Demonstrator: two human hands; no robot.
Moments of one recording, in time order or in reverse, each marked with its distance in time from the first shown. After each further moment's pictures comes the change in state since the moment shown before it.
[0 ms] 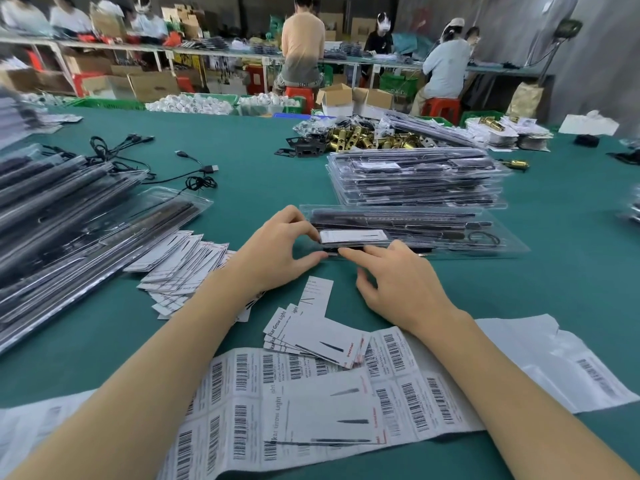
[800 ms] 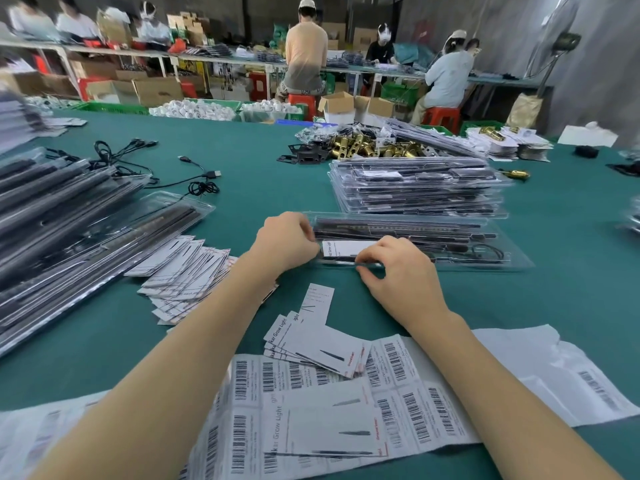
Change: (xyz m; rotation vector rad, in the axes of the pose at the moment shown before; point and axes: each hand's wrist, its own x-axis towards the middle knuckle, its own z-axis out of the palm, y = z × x) left_hand 0.037 0.023 -0.006 -0.047 -0.144 -0.589; right_hand 0.011 0.006 0.004 0.195 0.187 0.143
